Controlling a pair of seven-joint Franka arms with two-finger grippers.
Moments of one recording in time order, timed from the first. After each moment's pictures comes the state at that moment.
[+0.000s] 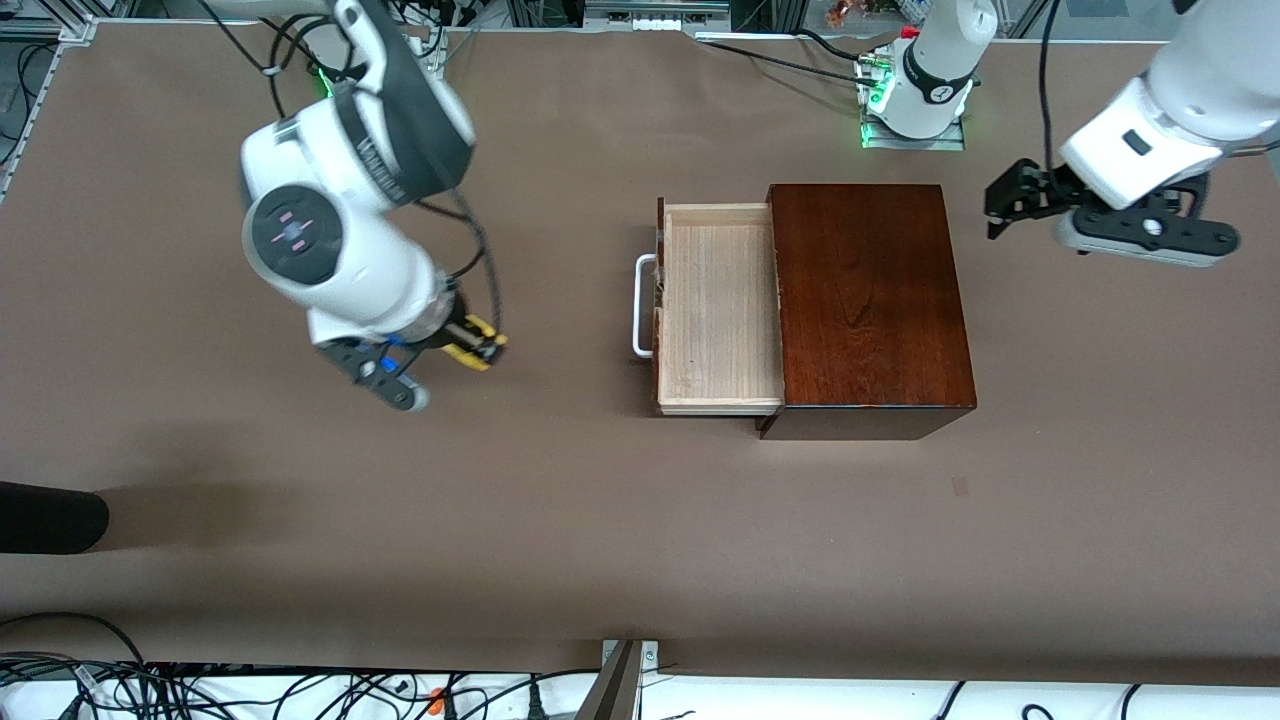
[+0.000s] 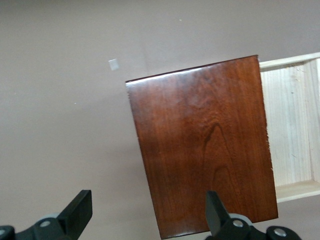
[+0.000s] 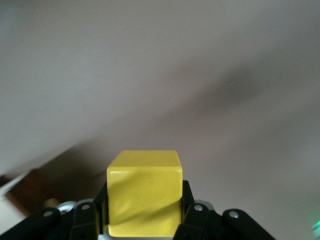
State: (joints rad) left arm -0.13 0.01 -0.10 -1.59 0.01 1.55 -0.03; right arm 0.46 0.51 -0.09 -1.26 0.15 1.65 0.87
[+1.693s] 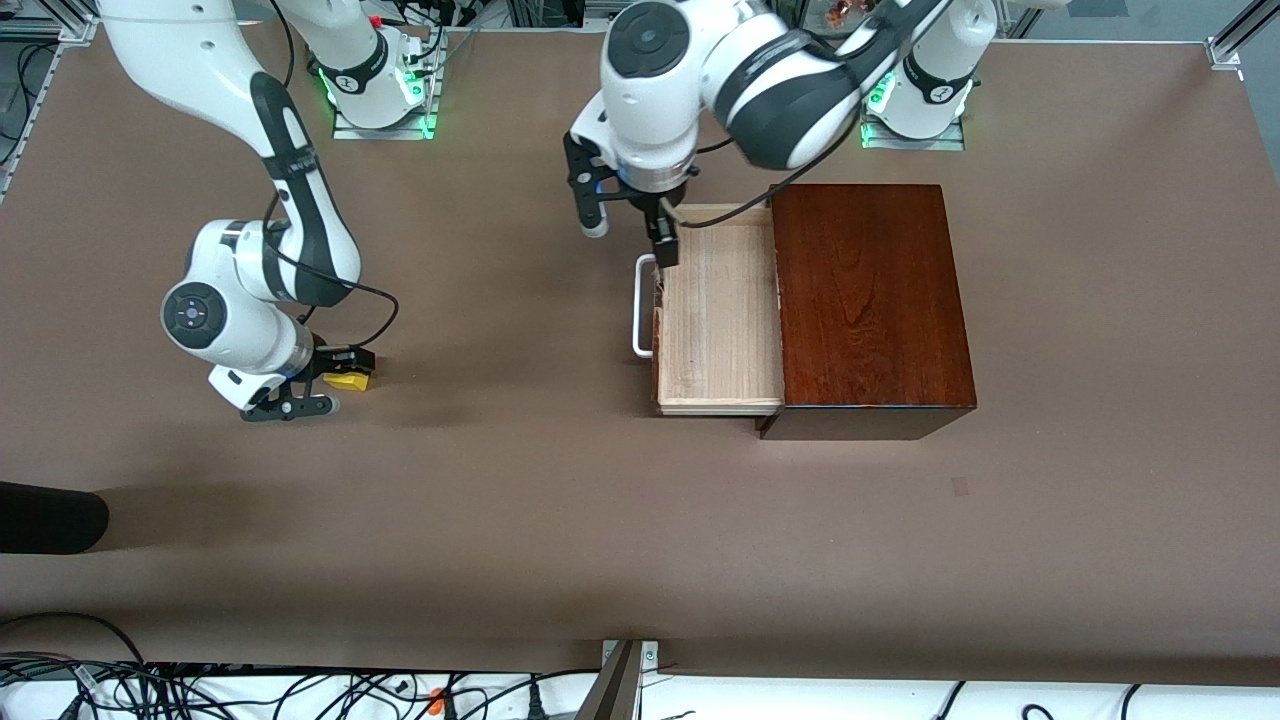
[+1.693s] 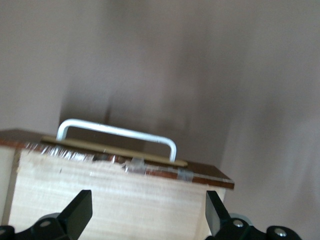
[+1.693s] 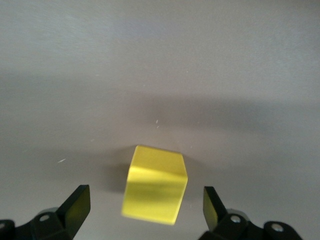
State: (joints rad) left arm -0.44 0.50 -0.53 -1.45 0.21 1.82 0.41; right arm 0.38 0.45 -0.31 -1.95 0.15 2.25 -0.13
